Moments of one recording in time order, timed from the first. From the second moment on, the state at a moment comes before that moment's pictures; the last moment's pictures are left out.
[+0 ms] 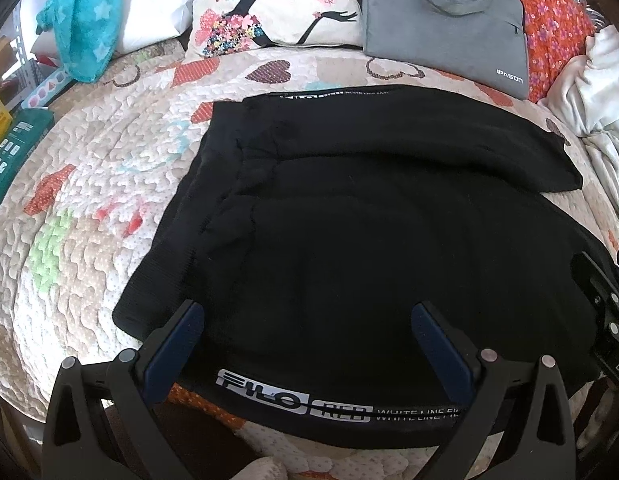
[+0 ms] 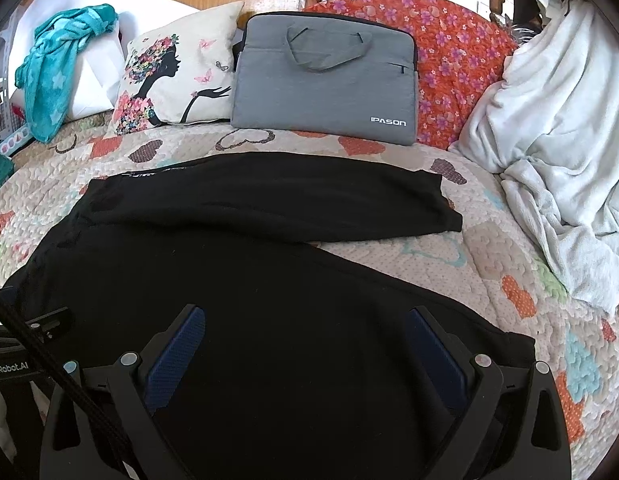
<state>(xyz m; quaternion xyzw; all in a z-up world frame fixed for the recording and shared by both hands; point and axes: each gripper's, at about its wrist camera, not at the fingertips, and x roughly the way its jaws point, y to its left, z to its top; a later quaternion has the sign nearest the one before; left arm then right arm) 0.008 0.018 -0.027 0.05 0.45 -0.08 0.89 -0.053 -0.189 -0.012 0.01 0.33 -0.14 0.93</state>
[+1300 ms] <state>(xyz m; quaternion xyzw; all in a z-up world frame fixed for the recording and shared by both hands) -0.011 -0.022 -0.043 0.11 0.48 -0.20 0.85 -0.082 -0.204 -0.019 0.10 0.38 -0.21 0.90</state>
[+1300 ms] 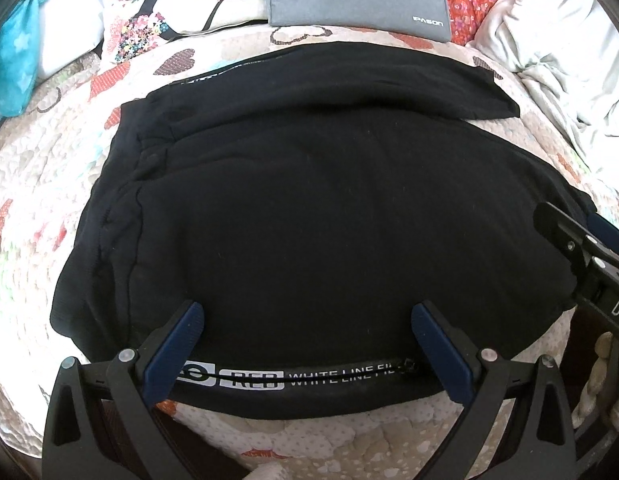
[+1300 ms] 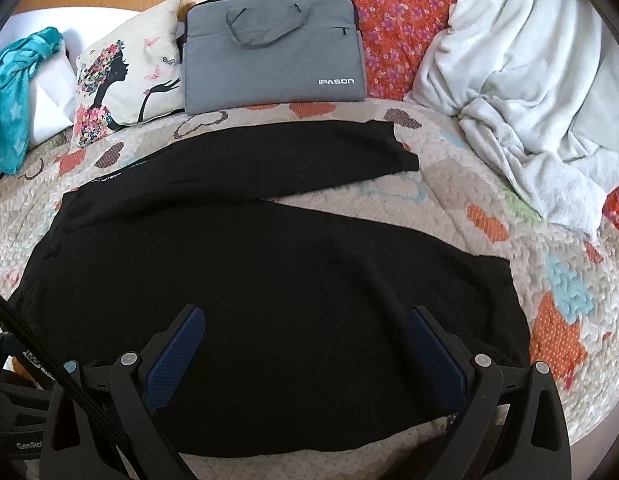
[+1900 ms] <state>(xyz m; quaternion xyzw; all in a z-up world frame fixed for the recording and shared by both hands) -0.013 -0.024 -0.042 0.11 0.48 -0.21 0.85 -0.091 -0.214 -0.013 0.15 0.34 -0.17 0.92</state>
